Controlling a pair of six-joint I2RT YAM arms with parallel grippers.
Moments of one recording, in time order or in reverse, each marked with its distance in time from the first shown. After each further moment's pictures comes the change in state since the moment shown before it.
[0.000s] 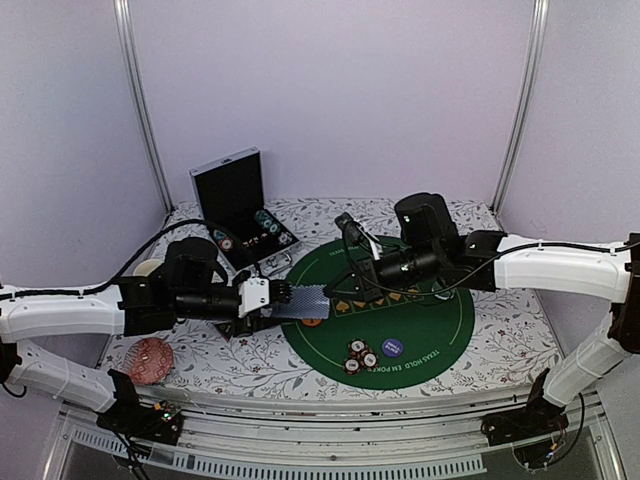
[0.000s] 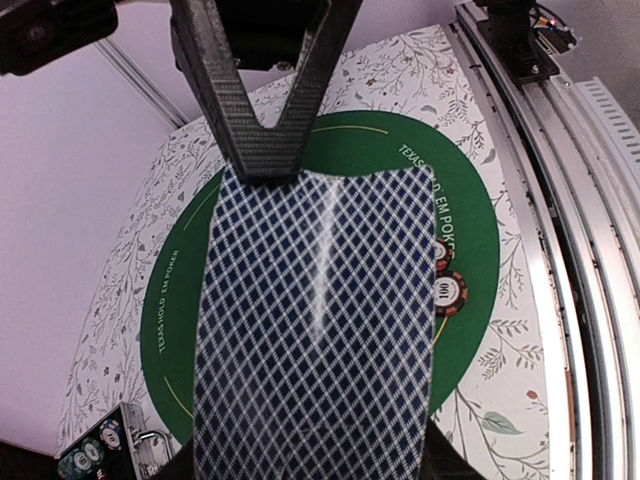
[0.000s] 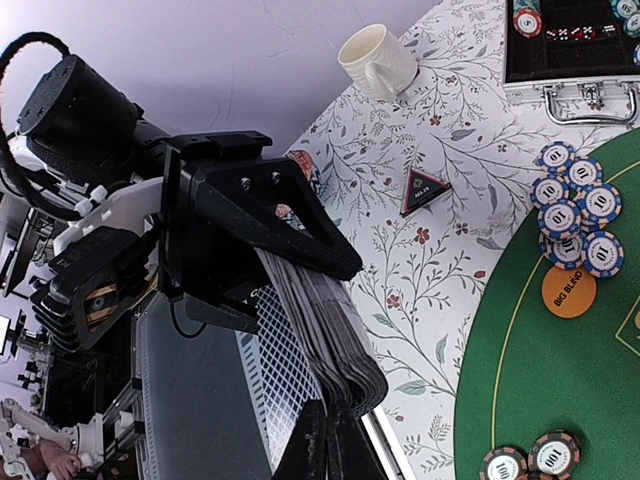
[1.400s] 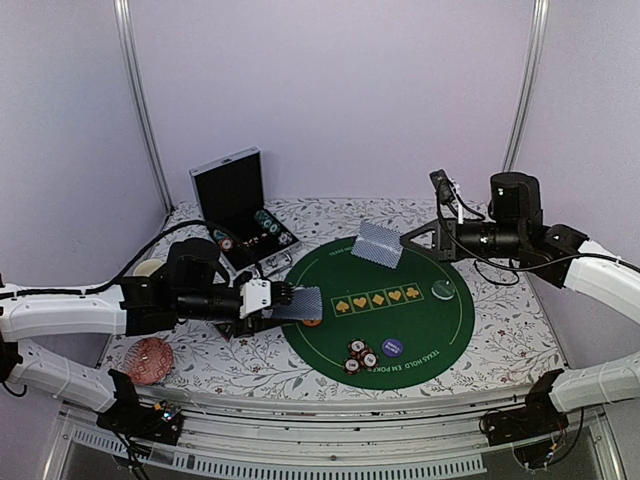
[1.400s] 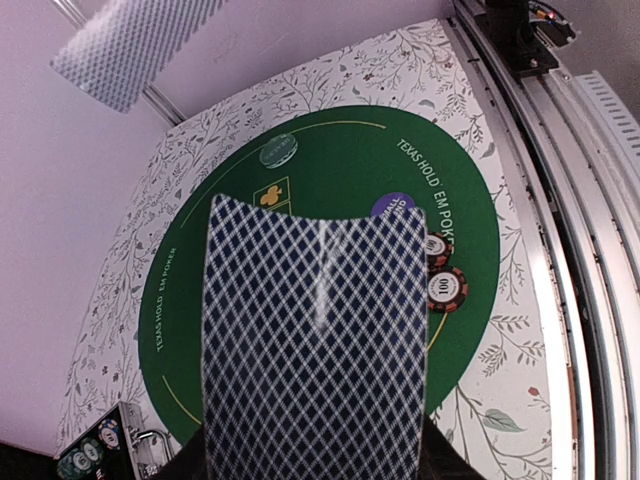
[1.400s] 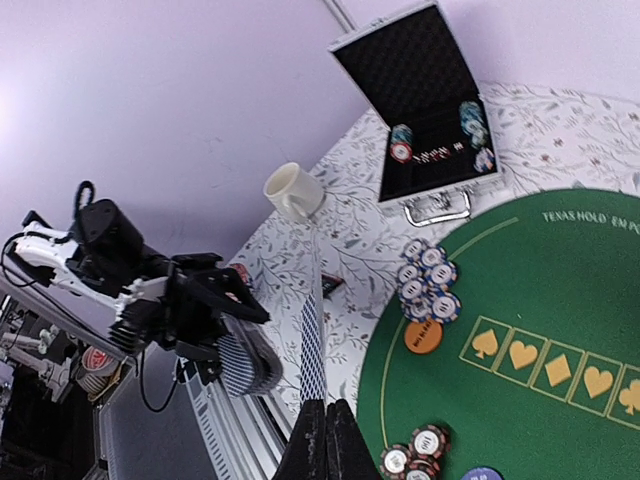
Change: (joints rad) left arm 0.000 0.013 0.000 0.000 -0.002 0.000; right arm -0.277 -0.386 -0.114 -0.093 0.051 -0.041
